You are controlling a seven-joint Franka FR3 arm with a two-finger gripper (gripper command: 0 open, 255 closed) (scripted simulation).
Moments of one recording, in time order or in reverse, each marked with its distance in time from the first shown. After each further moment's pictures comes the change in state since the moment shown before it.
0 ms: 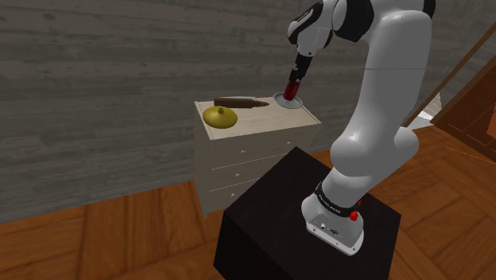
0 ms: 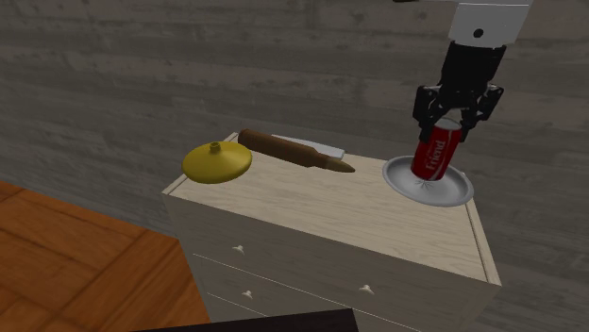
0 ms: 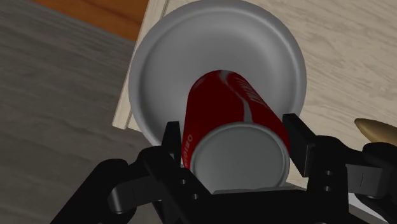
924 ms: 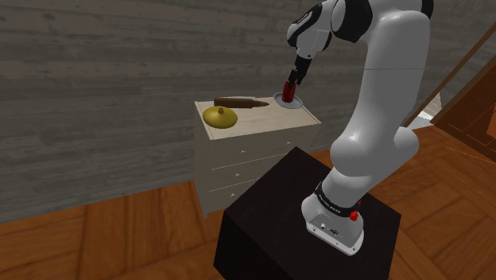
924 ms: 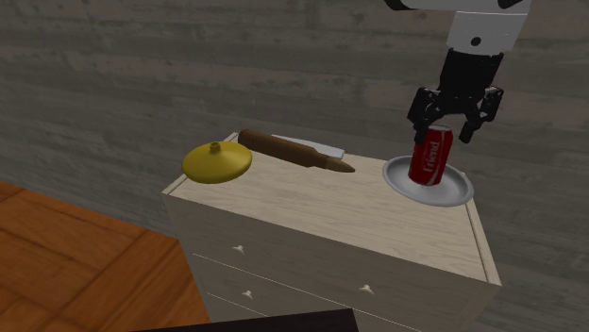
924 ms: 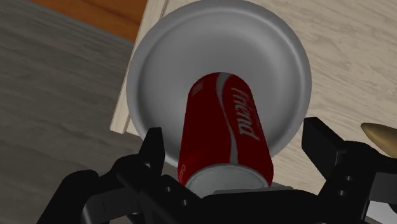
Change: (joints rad) arm -0.002 0.011 0.003 -0.011 0.006 0.022 -0.005
